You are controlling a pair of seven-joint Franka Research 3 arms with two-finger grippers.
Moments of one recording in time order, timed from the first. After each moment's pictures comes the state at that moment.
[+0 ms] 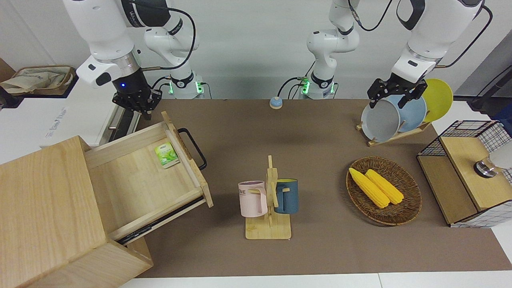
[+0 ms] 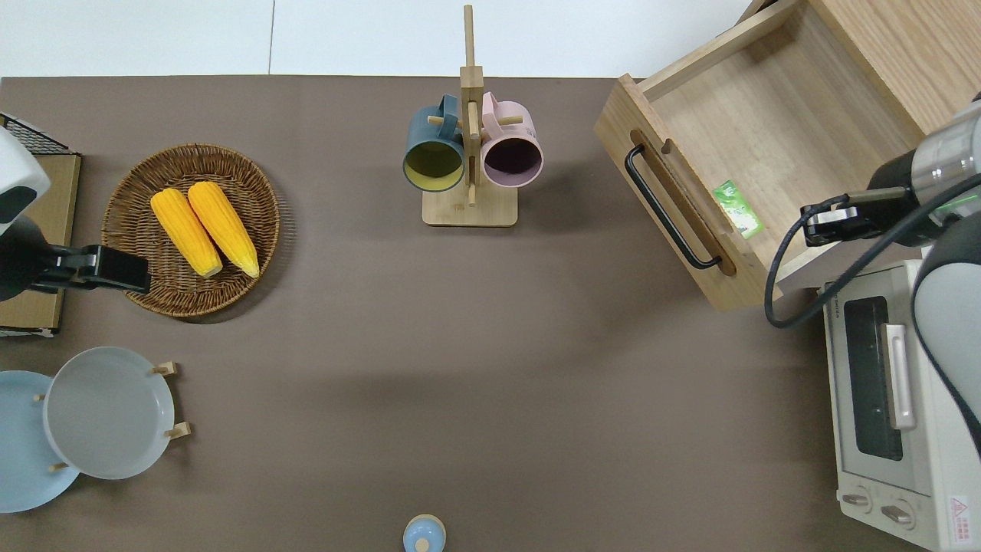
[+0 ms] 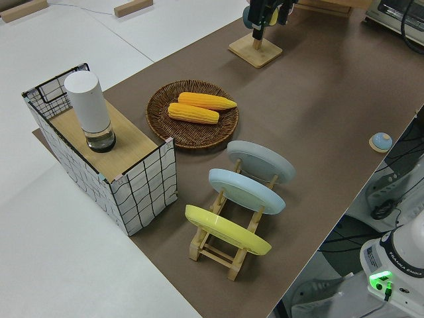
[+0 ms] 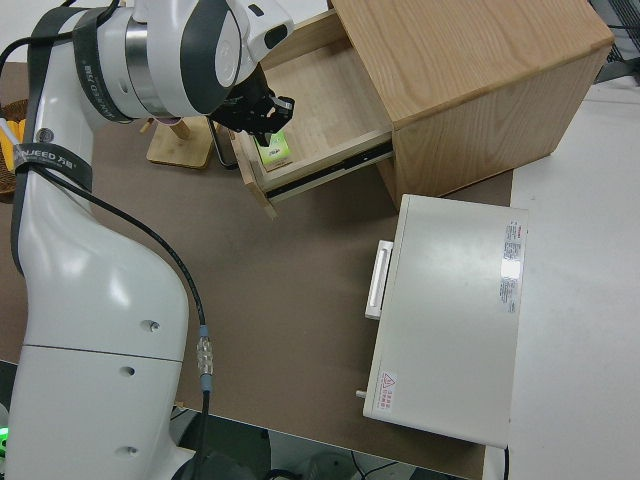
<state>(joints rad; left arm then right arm) 0.03 0.04 -0.06 -1.51 0.00 1.52 0.02 -0.01 0.15 0.09 -1.37 -0.01 1.53 0.04</state>
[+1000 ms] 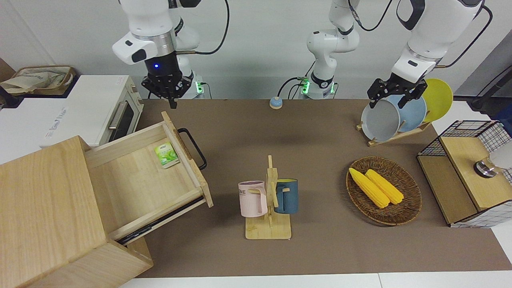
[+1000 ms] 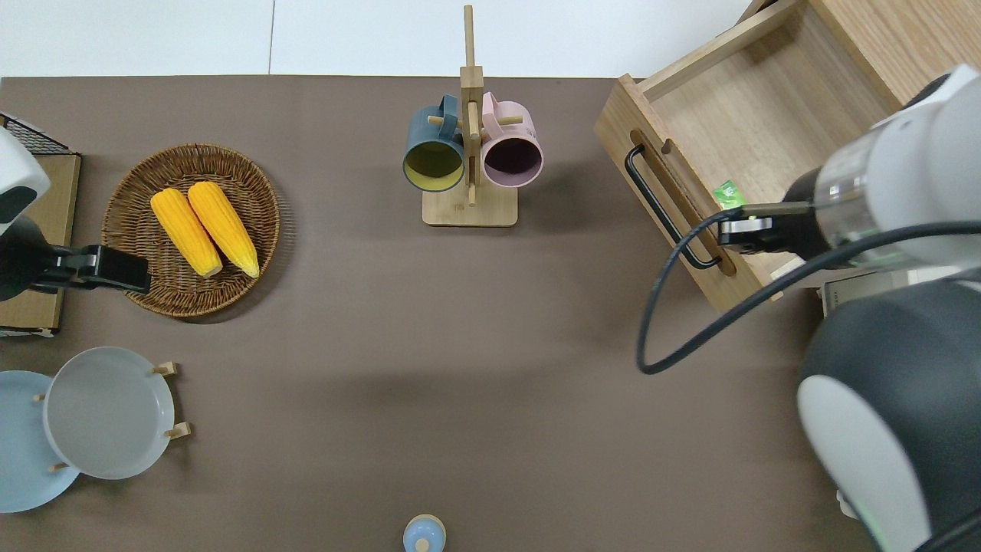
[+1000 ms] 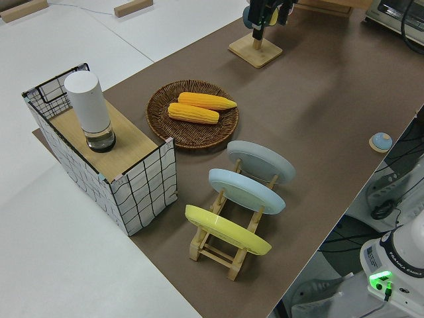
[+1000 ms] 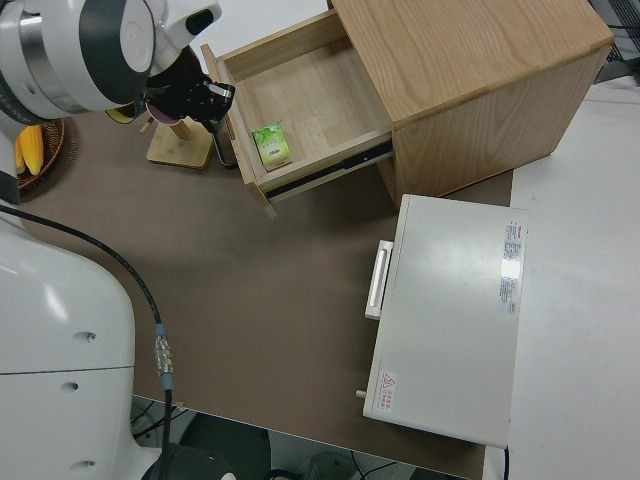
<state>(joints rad) 0.03 0.04 -0.06 -1.51 0.00 1.52 0.02 0.17 0.14 0.11 -1.31 -0.07 1.51 0.33</state>
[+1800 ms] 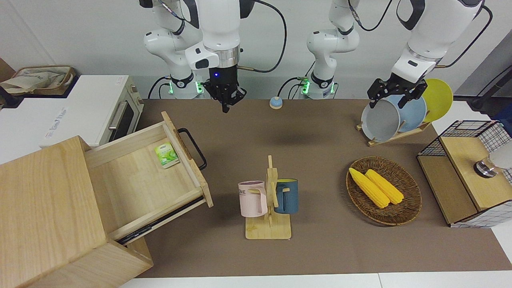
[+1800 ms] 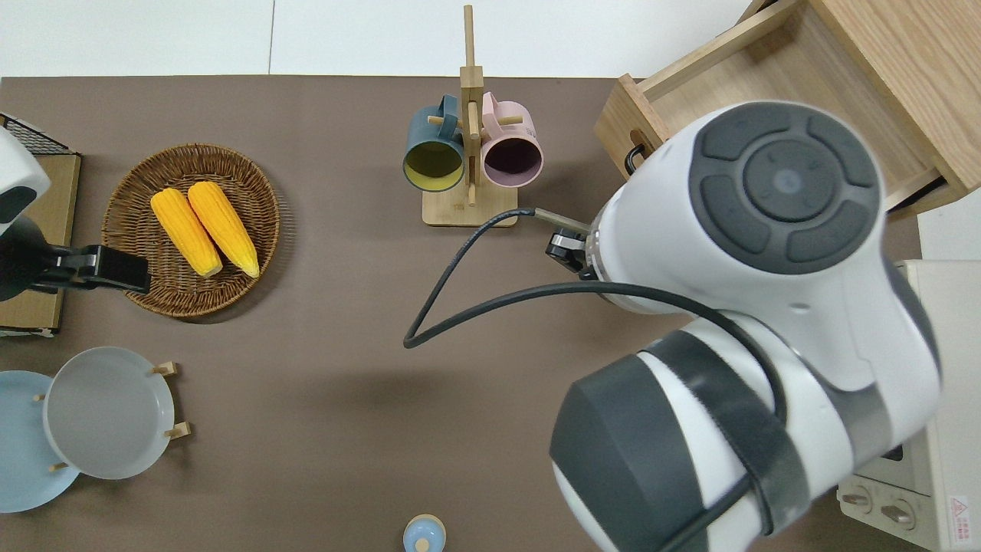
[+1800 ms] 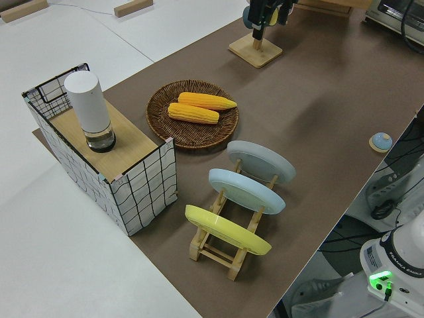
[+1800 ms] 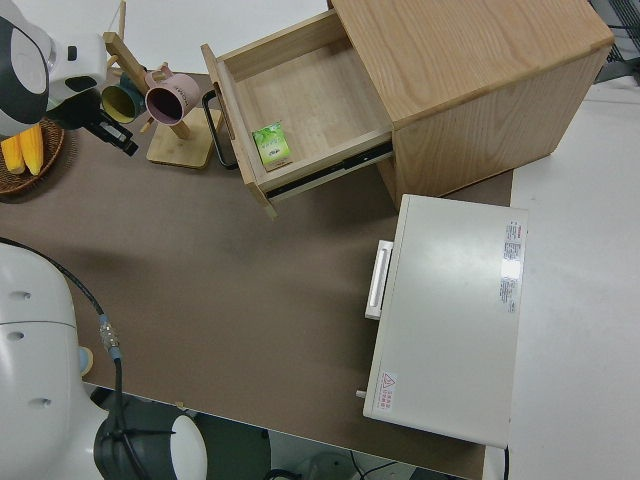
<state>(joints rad) 0.03 0.04 -0.06 -1.51 0.00 1.52 0.02 0.35 0.23 0.15 -1.31 -0.08 1.58 0.98</state>
